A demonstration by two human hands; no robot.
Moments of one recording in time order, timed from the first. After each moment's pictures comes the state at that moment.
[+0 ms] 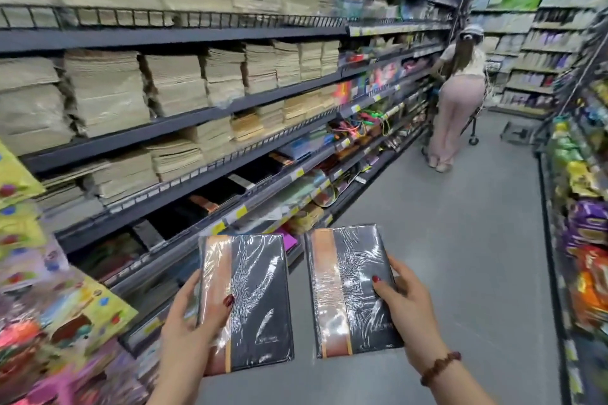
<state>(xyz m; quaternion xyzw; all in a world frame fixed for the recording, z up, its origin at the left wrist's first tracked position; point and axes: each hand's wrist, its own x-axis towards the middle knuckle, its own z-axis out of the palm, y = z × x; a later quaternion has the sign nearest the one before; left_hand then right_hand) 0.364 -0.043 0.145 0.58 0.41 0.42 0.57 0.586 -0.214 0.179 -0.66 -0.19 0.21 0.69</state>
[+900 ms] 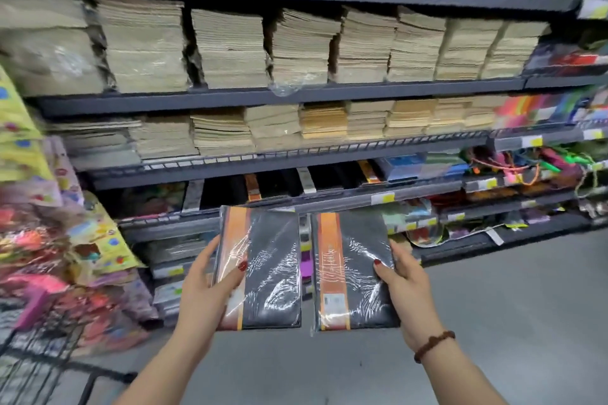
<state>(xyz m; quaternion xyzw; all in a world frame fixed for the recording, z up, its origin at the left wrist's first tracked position) 0.606 0.046 0.138 0.40 0.58 0.53 0.47 0.881 0.030 0.157 -0.61 -0.36 0.44 0.55</state>
